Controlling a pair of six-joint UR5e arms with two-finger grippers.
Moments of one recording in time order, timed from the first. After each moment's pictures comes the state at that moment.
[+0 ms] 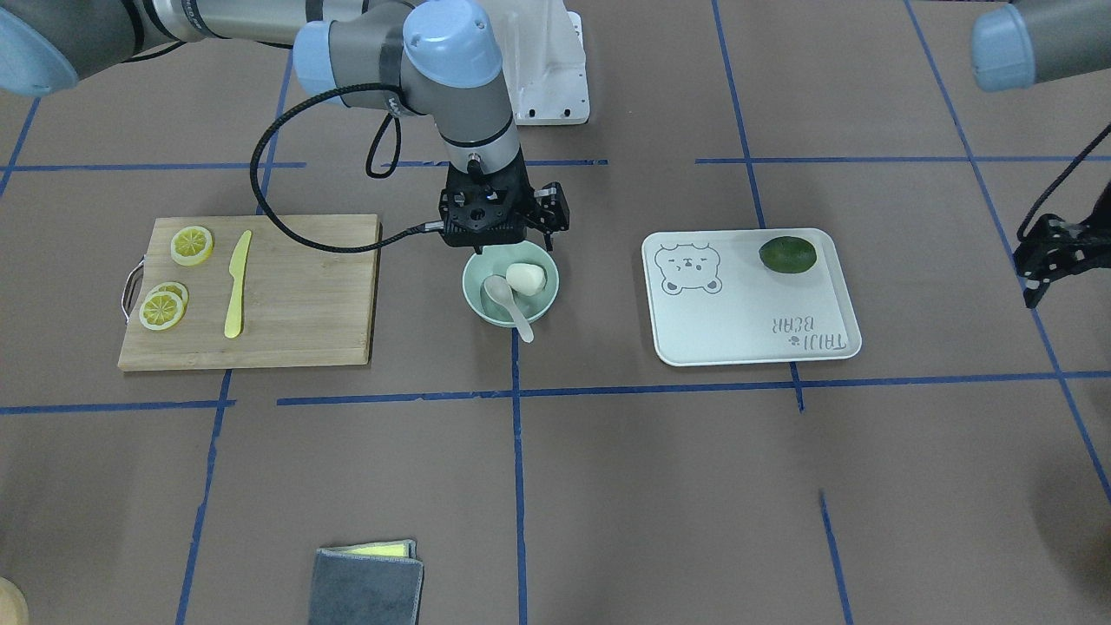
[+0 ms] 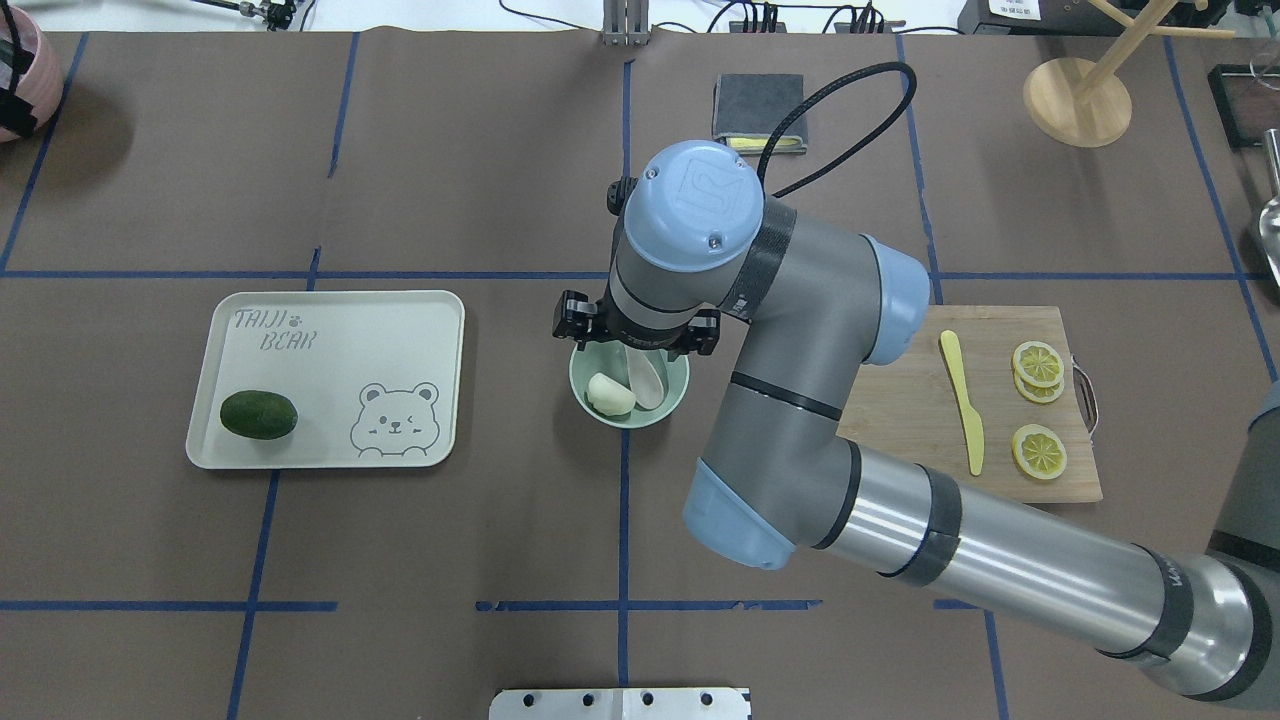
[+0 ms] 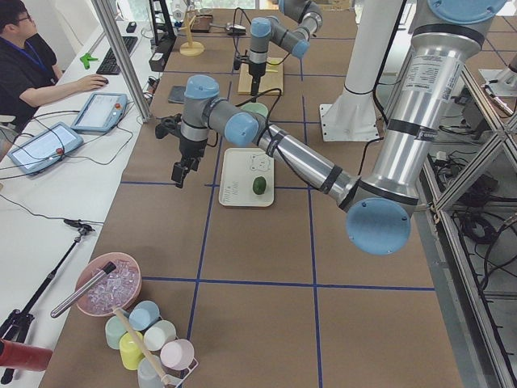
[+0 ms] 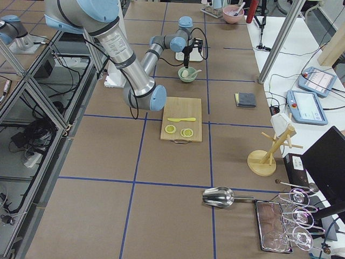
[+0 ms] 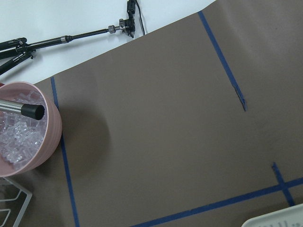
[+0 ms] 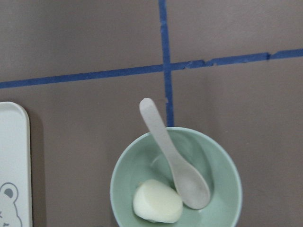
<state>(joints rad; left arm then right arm) -1.31 -1.82 -1.82 -1.56 -2.07 -0.17 0.55 -0.79 1.70 -1.63 1.90 1.29</state>
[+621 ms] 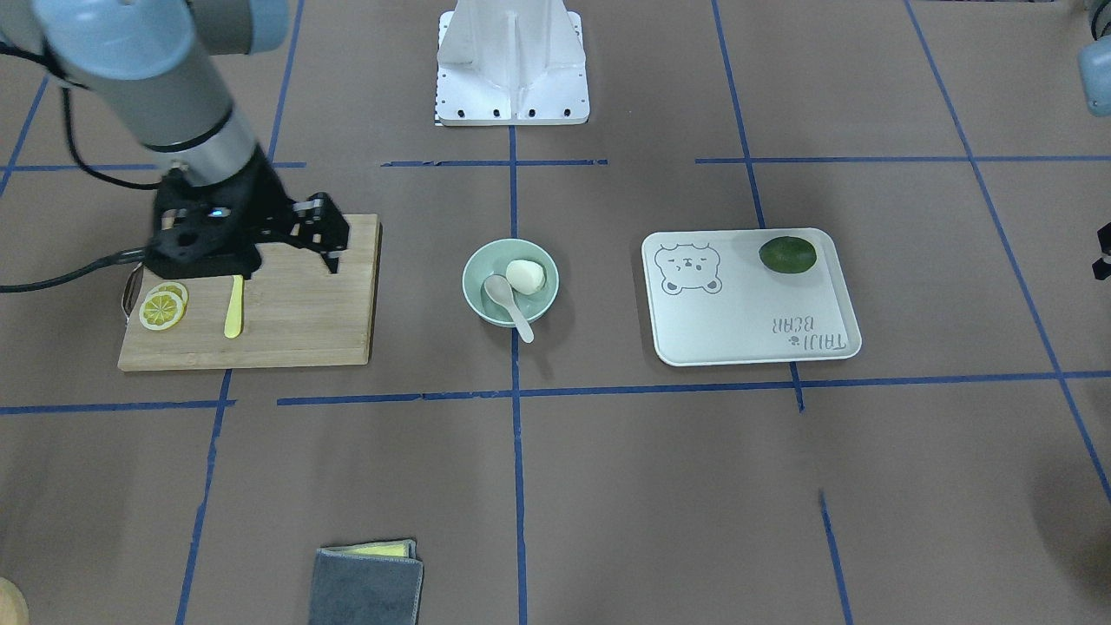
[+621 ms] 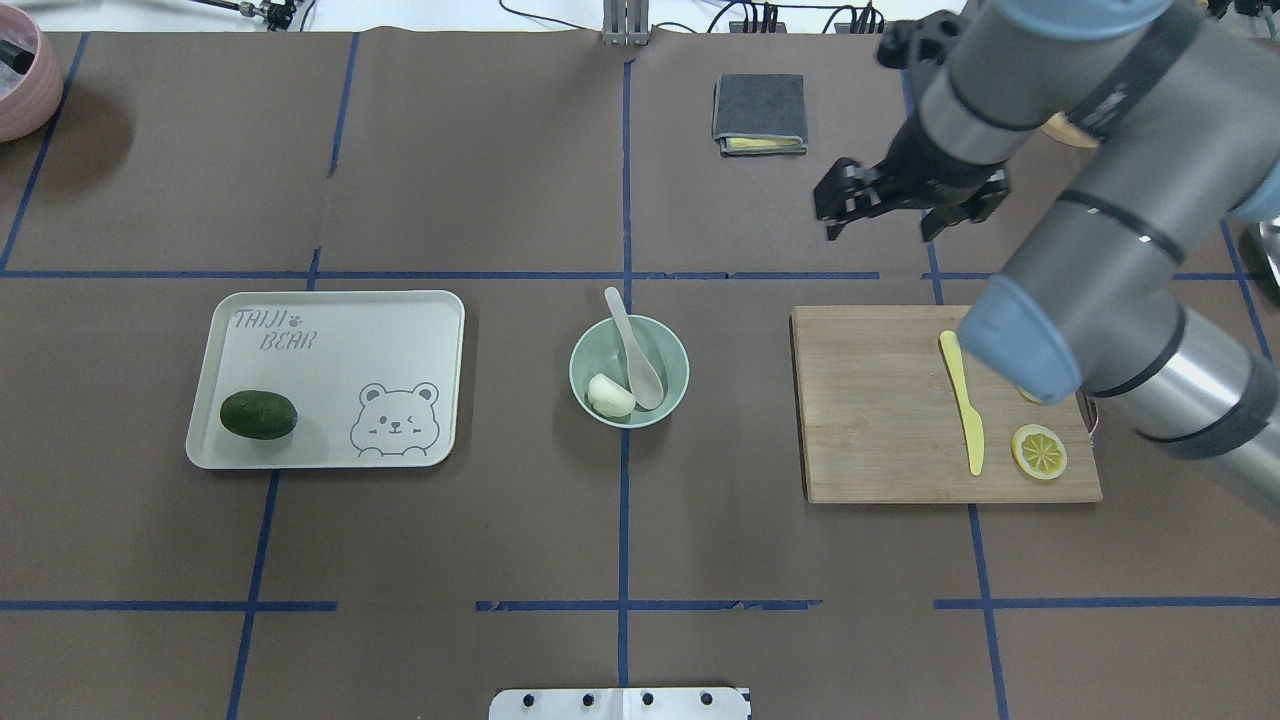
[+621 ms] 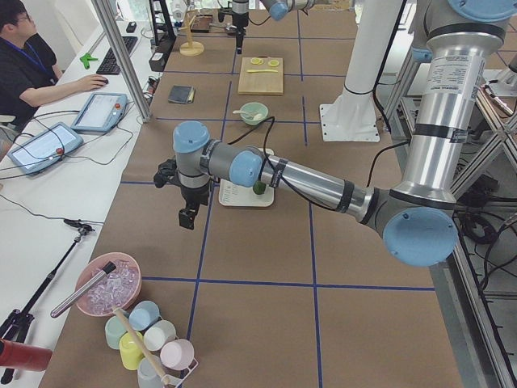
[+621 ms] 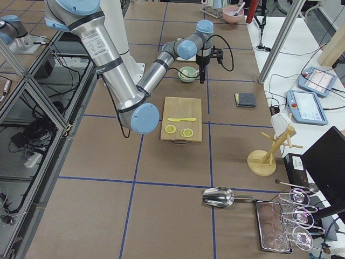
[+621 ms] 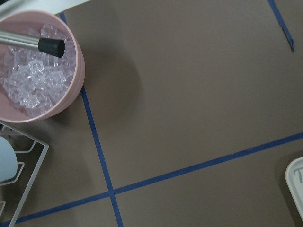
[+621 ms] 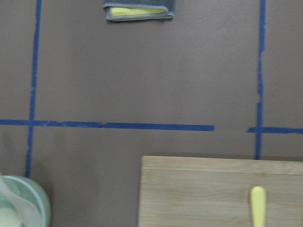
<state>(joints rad) -1.43 -1.70 -1.72 -1.57 -2.28 0.00 0.97 -1.09 1.91 -1.77 2.18 0.80</state>
